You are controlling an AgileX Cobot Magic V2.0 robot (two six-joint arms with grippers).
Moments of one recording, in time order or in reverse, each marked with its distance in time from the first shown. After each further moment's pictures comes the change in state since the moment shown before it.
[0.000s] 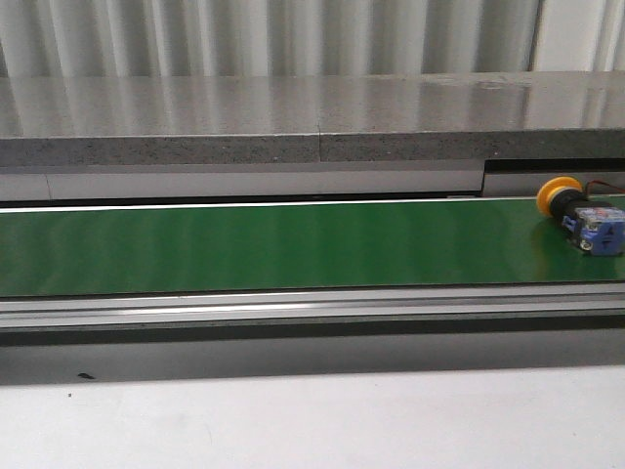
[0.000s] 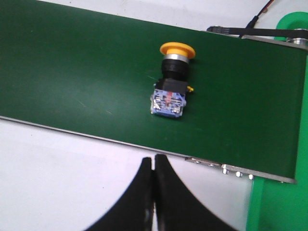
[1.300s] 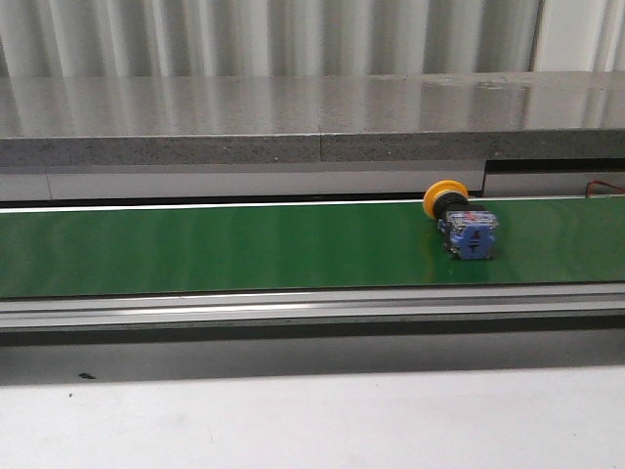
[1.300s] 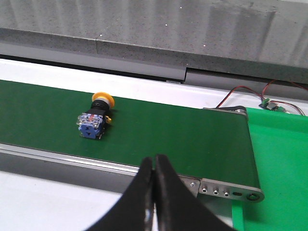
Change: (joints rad) left arm 0.000 0.000 0.000 0.000 -0.062 0.000; right arm 0.000 -0.934 0.565 -0.017 -0.289 -0.003
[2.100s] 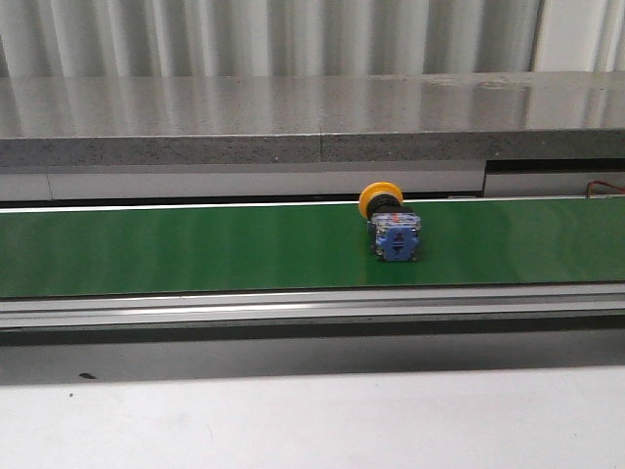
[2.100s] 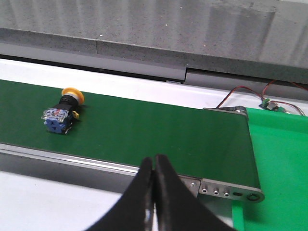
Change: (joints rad) left arm 0.000 0.350 -0.395 -0.033 0.377 0.000; right arm 0.000 0.000 0.000 -0.002 0.000 0.000
